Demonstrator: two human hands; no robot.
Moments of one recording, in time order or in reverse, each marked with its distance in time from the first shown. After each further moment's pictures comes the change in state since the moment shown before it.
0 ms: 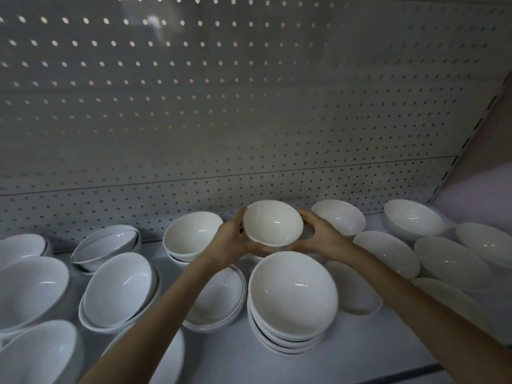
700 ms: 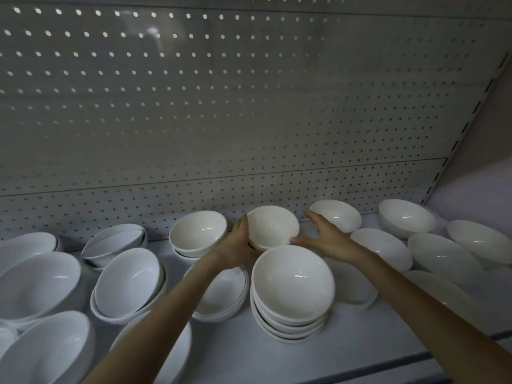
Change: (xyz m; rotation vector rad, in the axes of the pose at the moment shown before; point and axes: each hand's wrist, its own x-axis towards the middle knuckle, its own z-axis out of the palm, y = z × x) left_hand -0.002 -0.018 0.004 0.135 -0.179 -0.078; right_hand -0.022 -0.009 -0.006 -0.150 -0.008 0.073
